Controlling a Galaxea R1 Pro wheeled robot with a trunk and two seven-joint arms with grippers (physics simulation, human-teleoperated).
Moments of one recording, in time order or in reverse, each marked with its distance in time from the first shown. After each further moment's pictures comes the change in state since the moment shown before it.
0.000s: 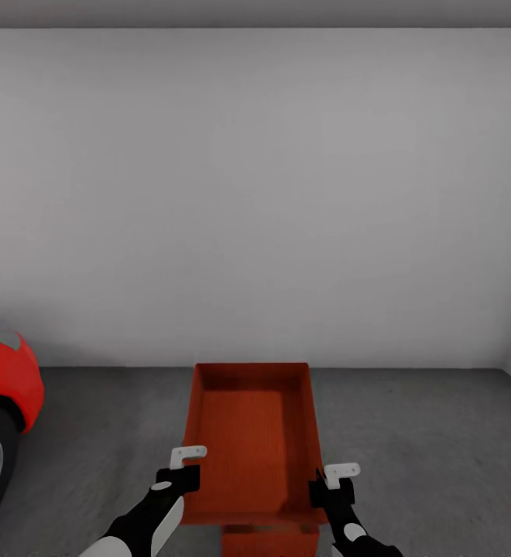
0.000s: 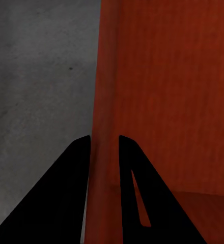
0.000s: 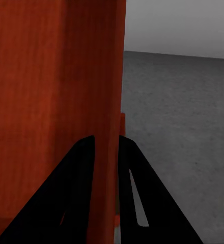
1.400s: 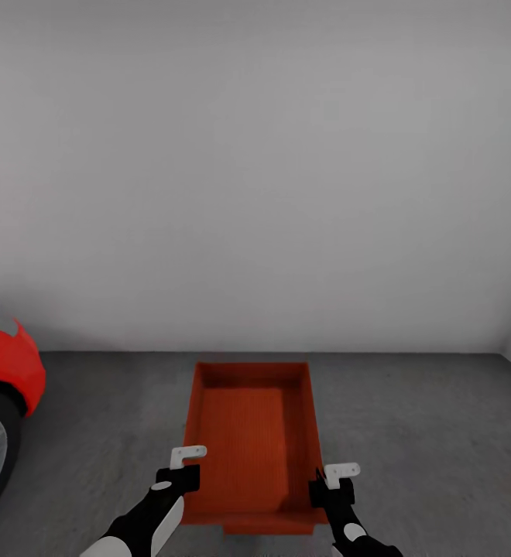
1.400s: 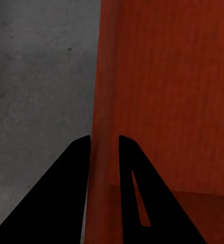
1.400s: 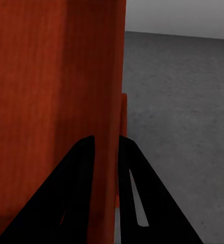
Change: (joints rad) left arm 0.000 0.000 0.000 -0.001 0.000 0.000 0.000; right arm 0.000 0.000 0.000 0.000 0.000 -0.001 0.000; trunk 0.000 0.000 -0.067
